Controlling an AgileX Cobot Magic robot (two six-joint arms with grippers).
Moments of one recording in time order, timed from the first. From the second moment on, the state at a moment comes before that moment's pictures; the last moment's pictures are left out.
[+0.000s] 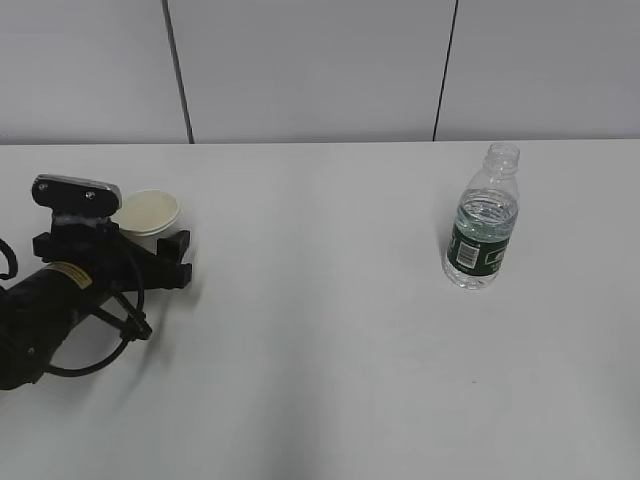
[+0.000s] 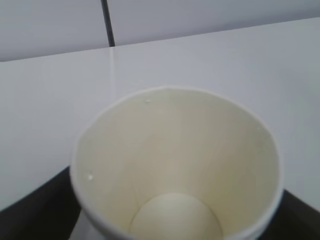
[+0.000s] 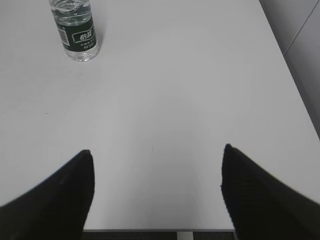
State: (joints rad) left arm -0.30 2.09 -0.66 -0.06 -1.04 0.06; right arm -0.02 -0.02 -0.49 -0.09 1.14 -0.04
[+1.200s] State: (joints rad) left arm -0.30 2.15 -0.66 -0.05 -1.14 0.06; right arm -0.02 -0.02 -0.49 -0.09 1.14 -0.04
